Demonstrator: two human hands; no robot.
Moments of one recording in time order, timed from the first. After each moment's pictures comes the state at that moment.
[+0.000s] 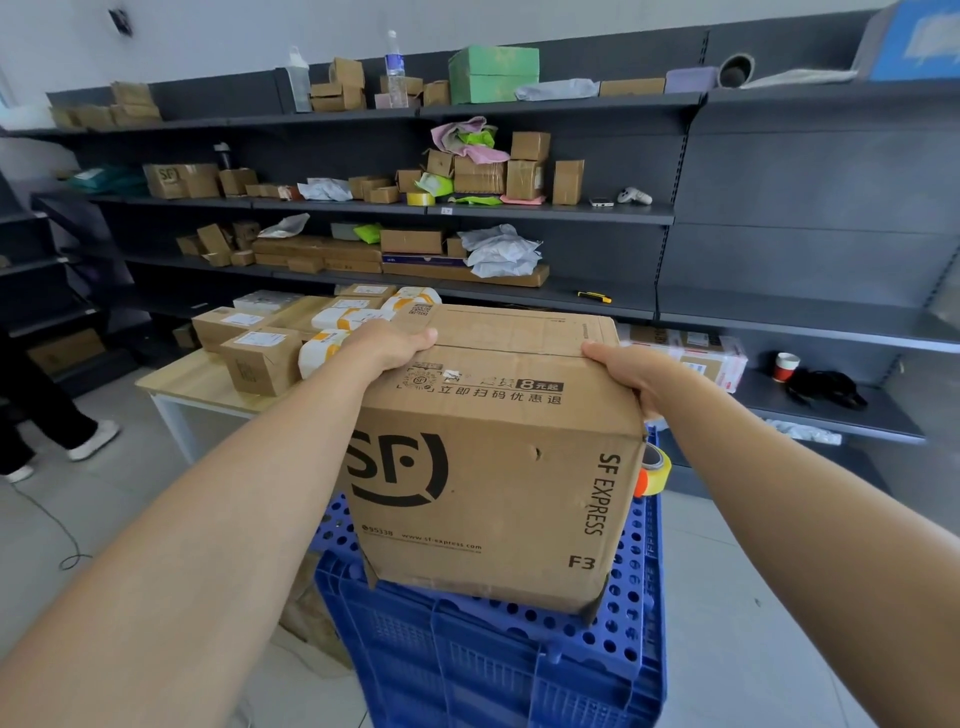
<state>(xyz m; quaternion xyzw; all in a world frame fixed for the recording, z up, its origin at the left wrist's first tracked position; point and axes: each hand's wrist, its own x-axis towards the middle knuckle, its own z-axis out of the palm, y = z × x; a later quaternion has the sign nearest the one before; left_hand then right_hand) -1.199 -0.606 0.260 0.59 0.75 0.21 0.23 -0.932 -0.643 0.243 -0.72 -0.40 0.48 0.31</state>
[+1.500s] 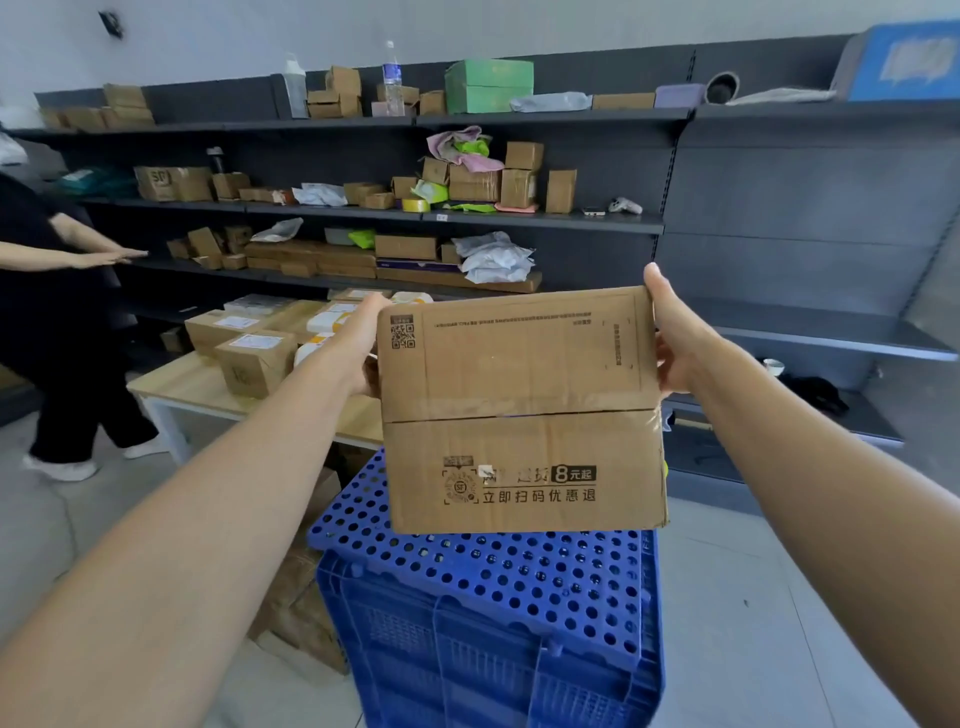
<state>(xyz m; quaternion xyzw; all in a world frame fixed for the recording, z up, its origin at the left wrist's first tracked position) -1.223 -0.625 0.262 0.39 0.58 0.46 0.55 -0.916 -0.667 0.280 -0.65 -0.38 0.47 0.46</state>
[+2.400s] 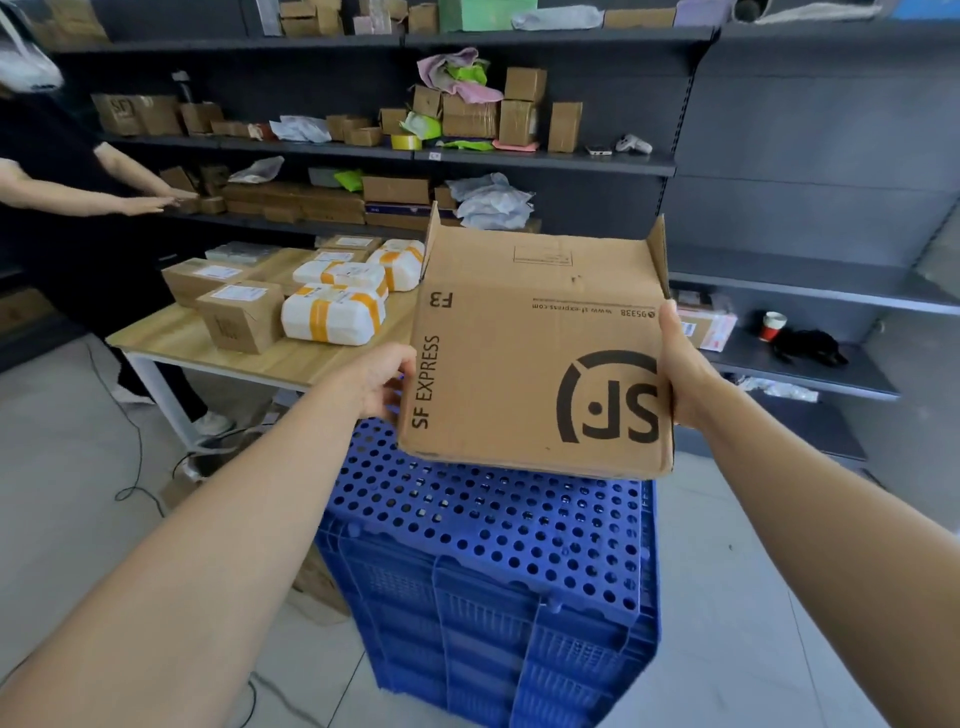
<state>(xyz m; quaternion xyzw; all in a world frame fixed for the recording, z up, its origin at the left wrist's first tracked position) -1.218 -0.624 0.193 0.43 0.61 0.29 0.59 -0.909 -0.664 0.196 -0.67 -0.31 0.48 0.48</state>
